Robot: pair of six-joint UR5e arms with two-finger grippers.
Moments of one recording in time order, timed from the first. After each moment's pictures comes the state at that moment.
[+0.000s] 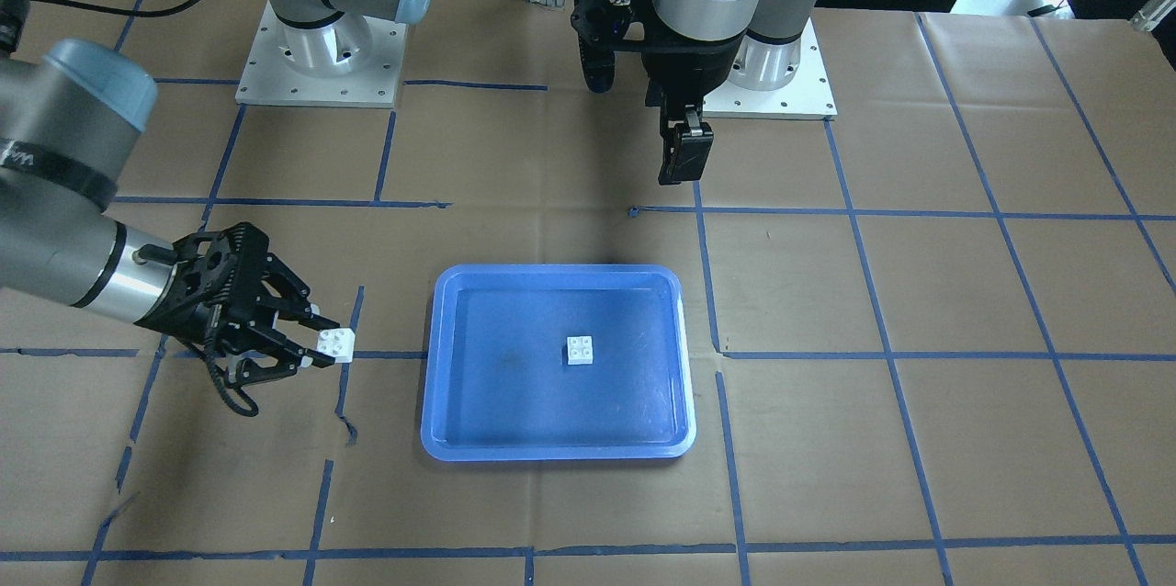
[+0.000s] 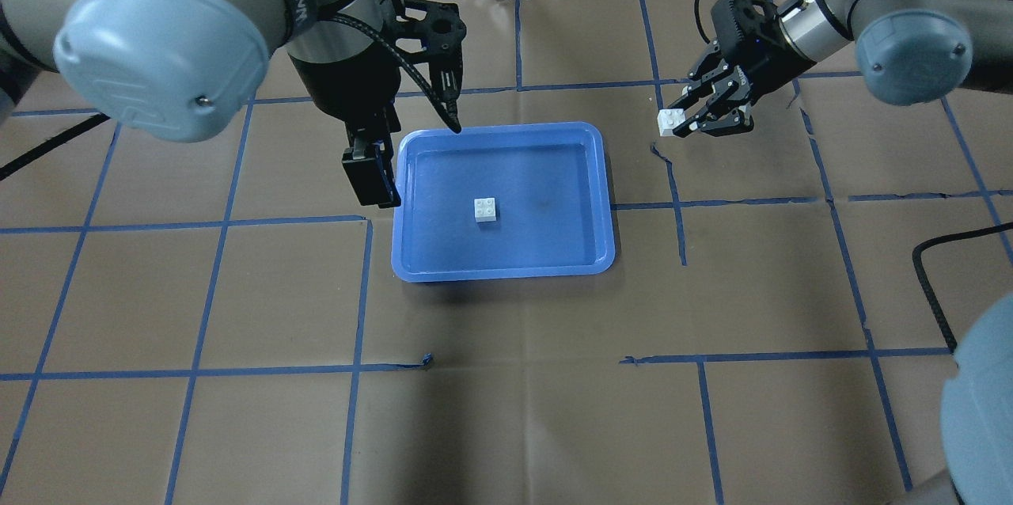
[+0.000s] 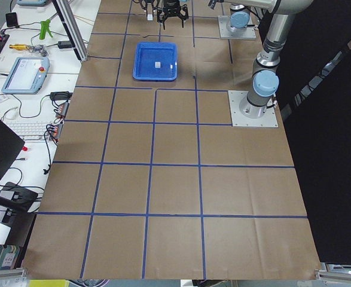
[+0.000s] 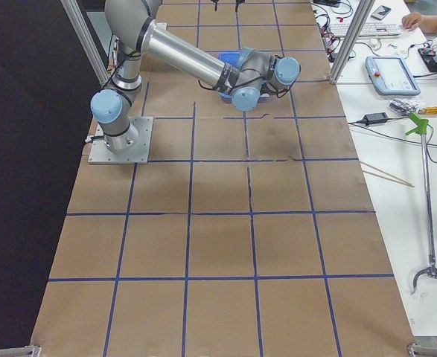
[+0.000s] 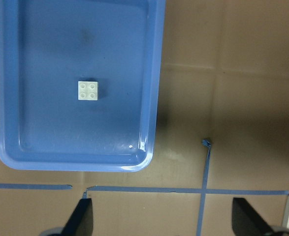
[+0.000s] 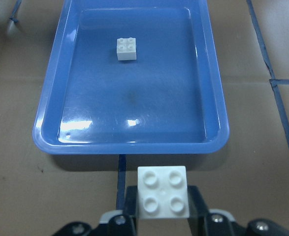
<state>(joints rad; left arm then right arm) -1.81 -1.64 -1.49 -1.66 1.54 1.22 1.36 -1.25 1.73 -1.91 -0.97 -1.83</state>
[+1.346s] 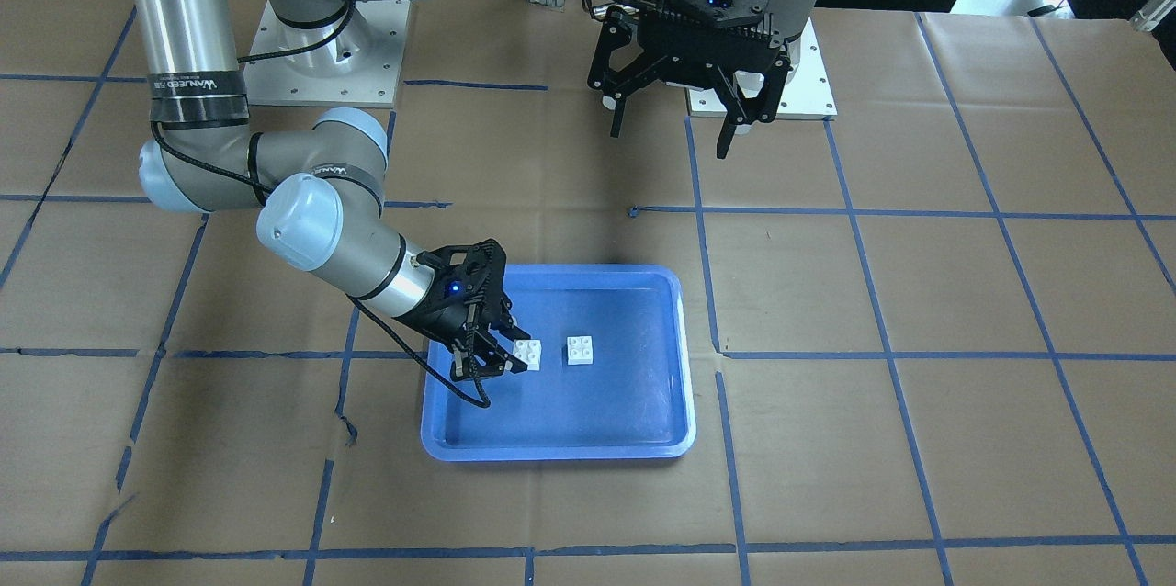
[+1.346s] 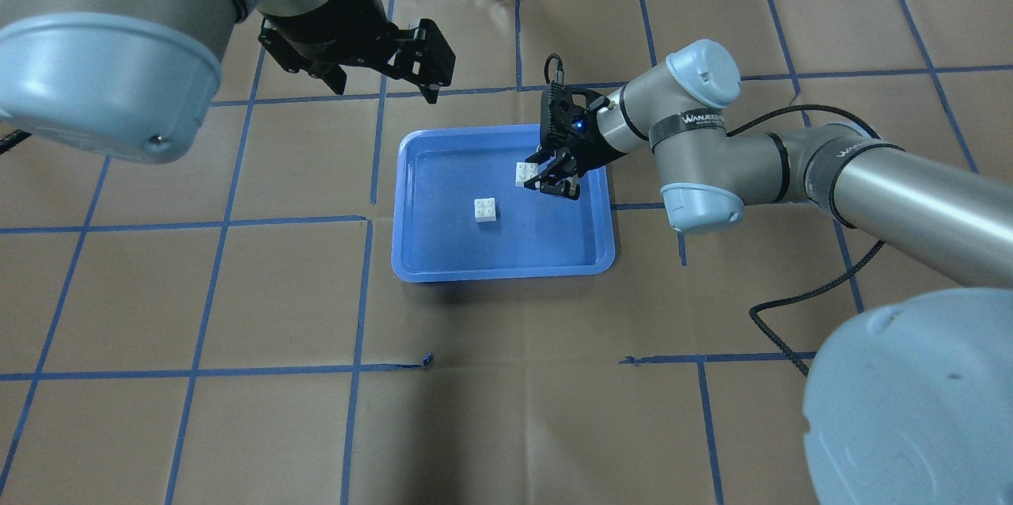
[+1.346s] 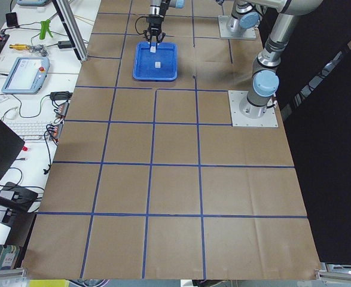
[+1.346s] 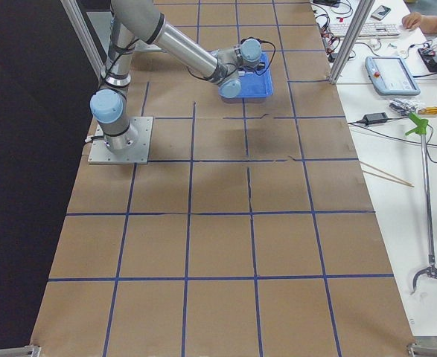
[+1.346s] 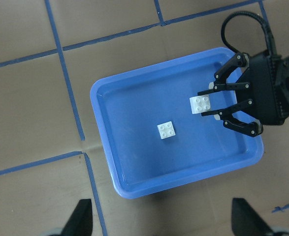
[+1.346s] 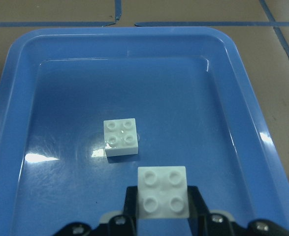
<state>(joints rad) -1.78 -1.58 -1.50 -1.41 1.54 -0.05 1.67 -1.09 1.90 -2.58 -0.94 -1.36</state>
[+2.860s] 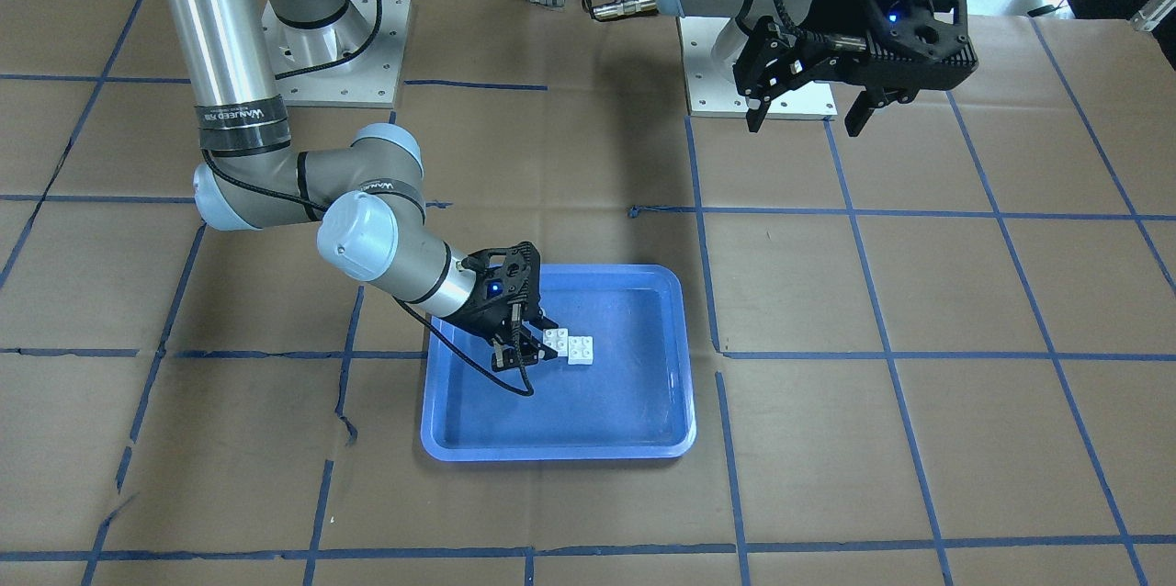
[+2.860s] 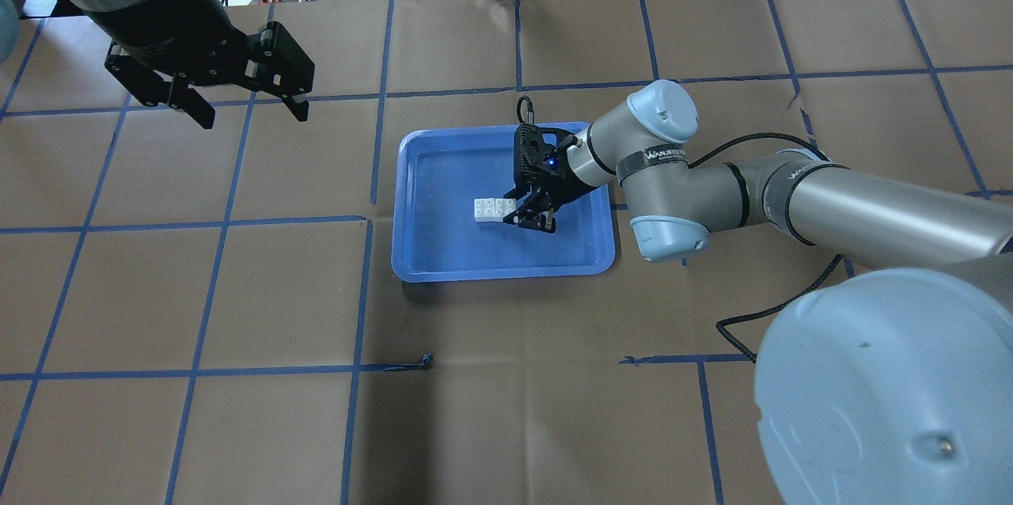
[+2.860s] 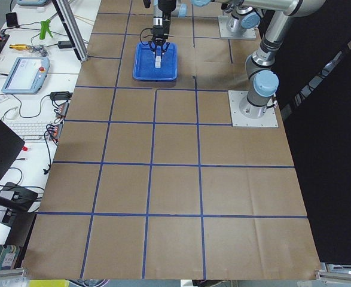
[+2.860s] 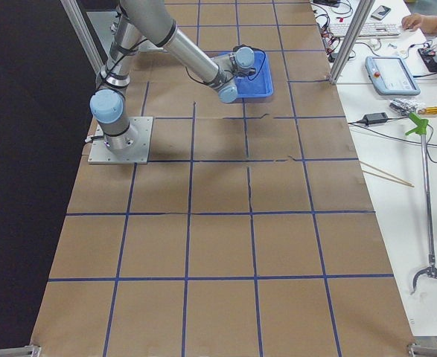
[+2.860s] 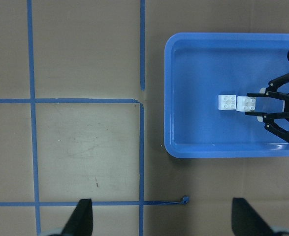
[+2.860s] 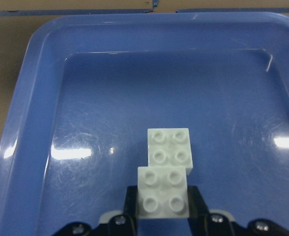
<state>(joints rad) -1.56 -1.53 -1.51 -1.64 1.53 -0.01 1.74 -1.03 1.92 -2.62 -0.94 -1.34</state>
